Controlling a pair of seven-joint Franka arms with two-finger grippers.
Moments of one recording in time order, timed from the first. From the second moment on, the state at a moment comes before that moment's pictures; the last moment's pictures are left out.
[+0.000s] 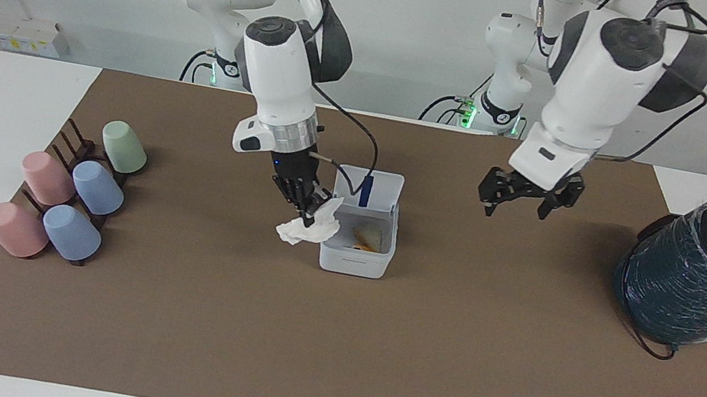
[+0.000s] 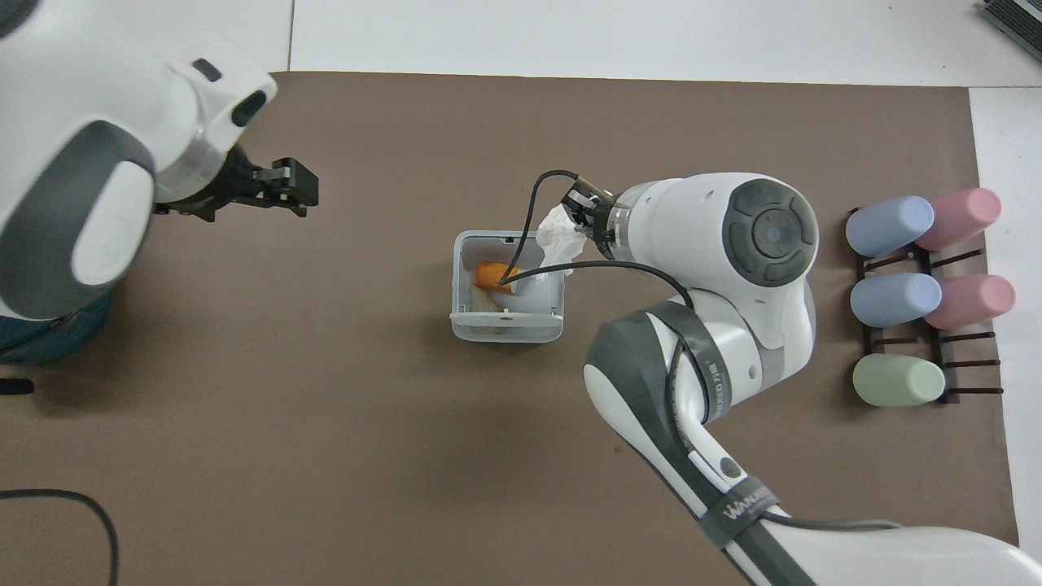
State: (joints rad) left arm -0.32 0.20 0.06 -1.38 0.02 1.61 -0.23; right arm 0.37 0.26 0.09 -1.77 0.09 2.37 1.05
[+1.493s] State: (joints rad) left arm -0.23 0.06 0.05 -1.55 0.02 1.59 -0.09; right arm 0.33 0.23 0.08 -1.72 0.05 2.24 0.90
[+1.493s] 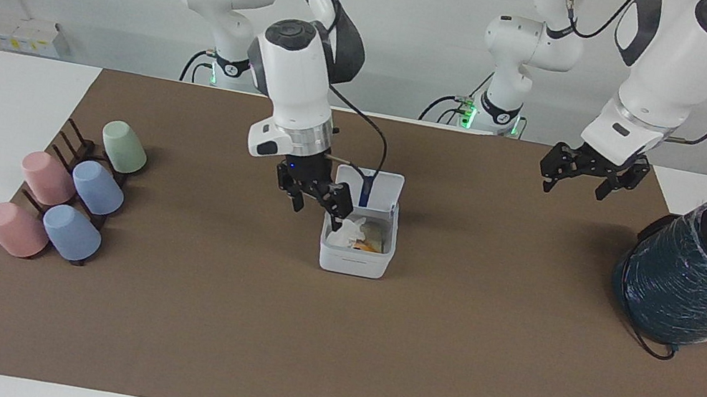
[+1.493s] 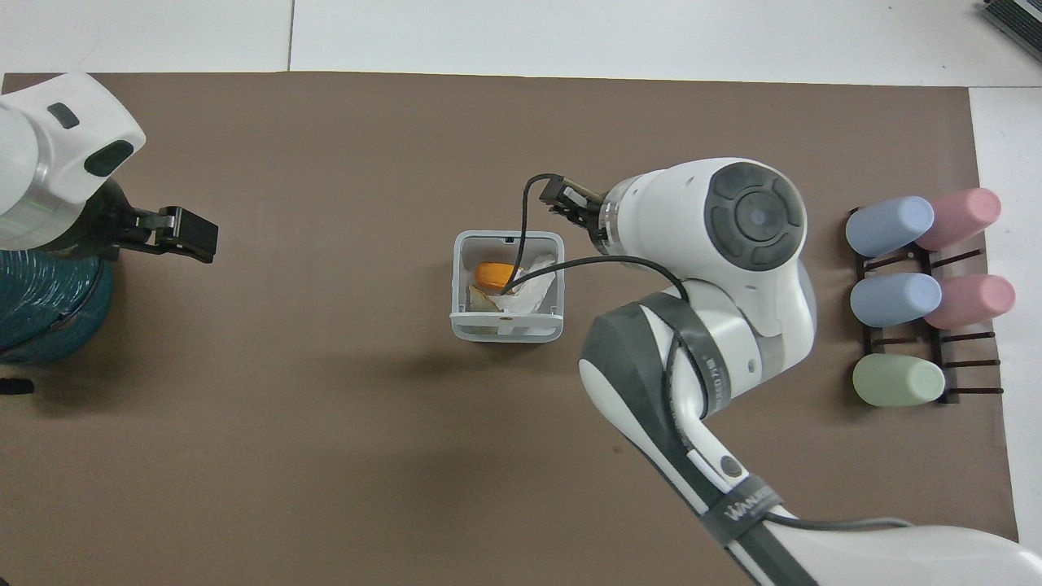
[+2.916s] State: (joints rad) left arm -0.22 0.05 0.05 -1.56 0.00 1.62 -0.11; right arm 0.07 -0.06 -0.04 -1.76 0.01 1.73 0.23
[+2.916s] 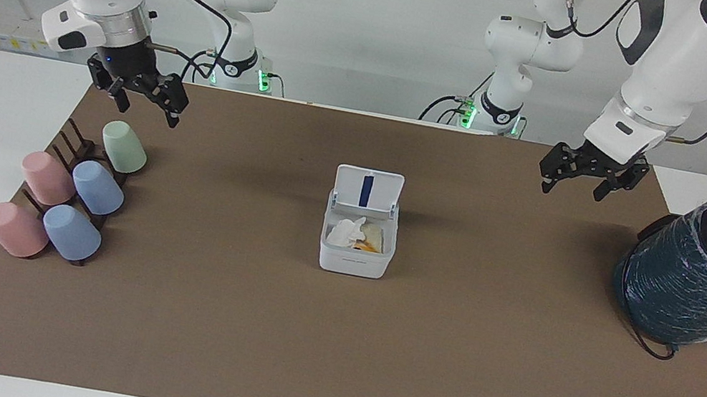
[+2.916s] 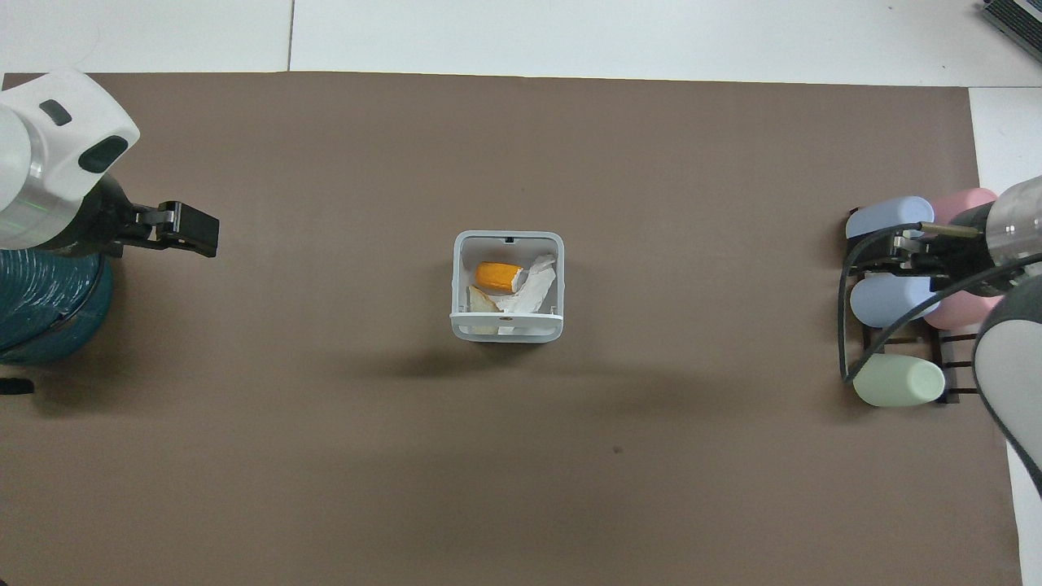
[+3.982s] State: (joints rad) left arm -0.22 0.05 0.05 -1.56 0.00 1.62 -0.11; right arm 0.11 -0.06 -0.08 -1.74 0.01 1.67 0.08
